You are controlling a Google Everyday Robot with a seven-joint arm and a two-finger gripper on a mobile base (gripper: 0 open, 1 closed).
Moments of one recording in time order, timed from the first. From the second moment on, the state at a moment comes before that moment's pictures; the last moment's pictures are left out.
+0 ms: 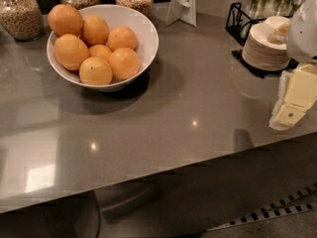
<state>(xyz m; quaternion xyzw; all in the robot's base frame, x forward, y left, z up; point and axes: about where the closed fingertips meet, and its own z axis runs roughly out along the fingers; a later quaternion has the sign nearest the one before) 0.438 -0.217 0.977 -0.60 0.78 -0.04 0.16</state>
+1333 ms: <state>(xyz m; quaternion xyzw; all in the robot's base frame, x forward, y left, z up) 0.524 -0.110 1.026 -0.60 0.73 0.03 0.33</state>
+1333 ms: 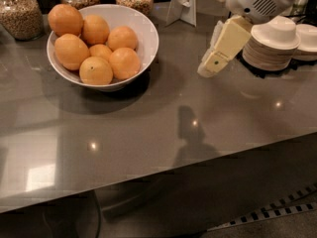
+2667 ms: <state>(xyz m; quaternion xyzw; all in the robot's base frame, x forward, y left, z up) 0.603 -0.019 1.038 -0.60 0.68 0.04 0.41</state>
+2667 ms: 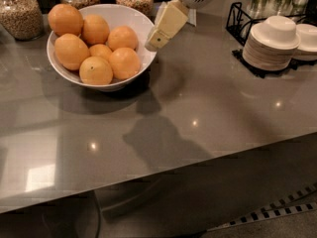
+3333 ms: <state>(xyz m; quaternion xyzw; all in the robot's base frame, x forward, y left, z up) 0.681 0.036 1.031 -0.60 0.65 0.05 0.47</state>
